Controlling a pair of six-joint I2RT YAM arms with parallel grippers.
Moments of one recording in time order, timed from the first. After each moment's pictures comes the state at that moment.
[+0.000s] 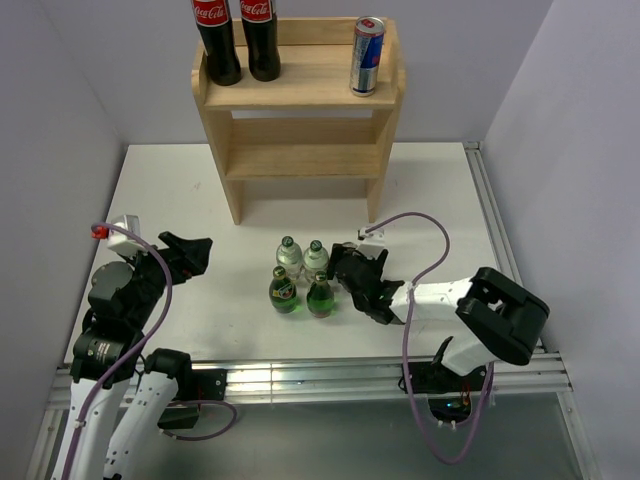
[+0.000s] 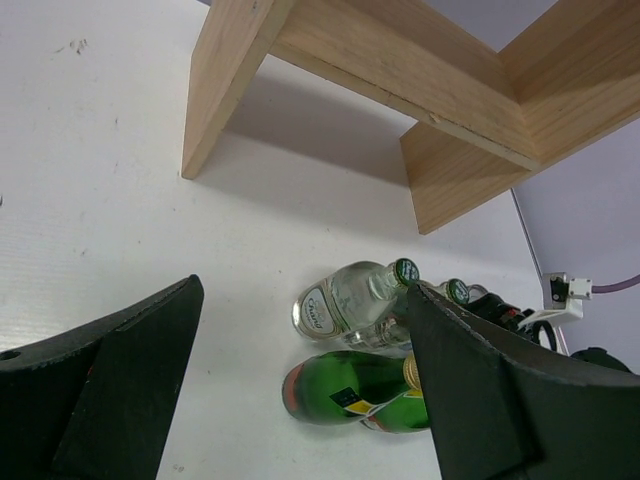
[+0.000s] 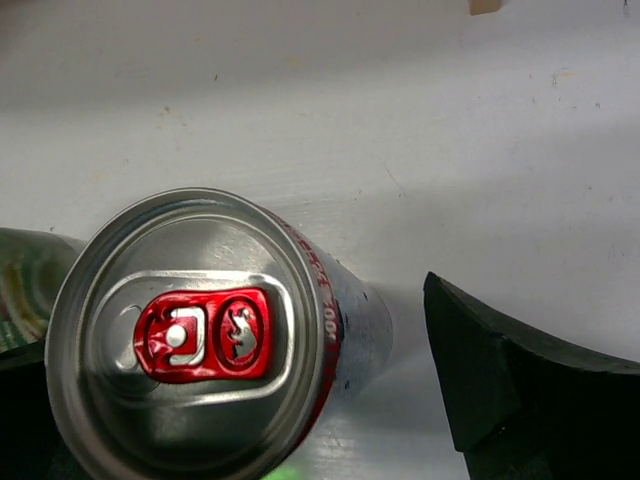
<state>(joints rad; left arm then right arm) -0.21 0.40 0.77 -0.54 0.01 -0.58 0.91 1.44 0.50 0.33 0.73 0.71</state>
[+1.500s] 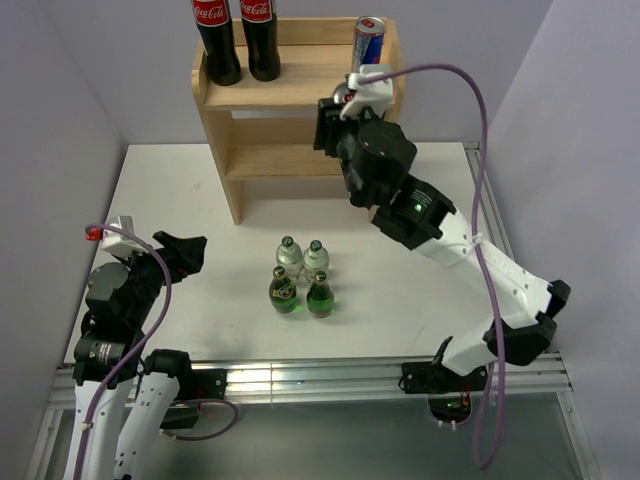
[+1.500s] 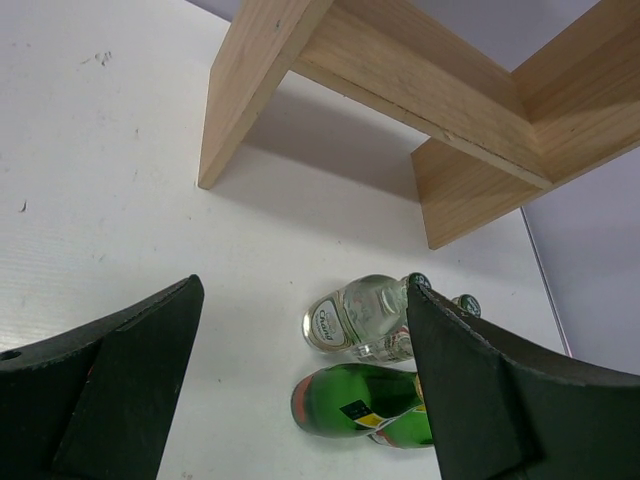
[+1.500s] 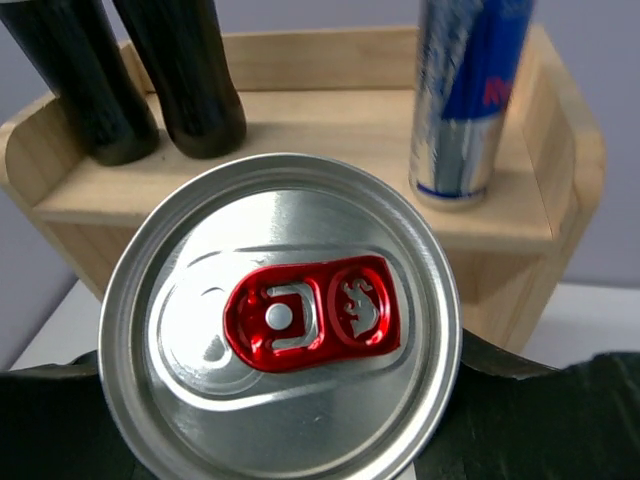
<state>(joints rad) -0.12 0.39 0.76 -0.53 0.06 -0.57 0.93 1.41 1.73 -0.19 0.78 0.02</state>
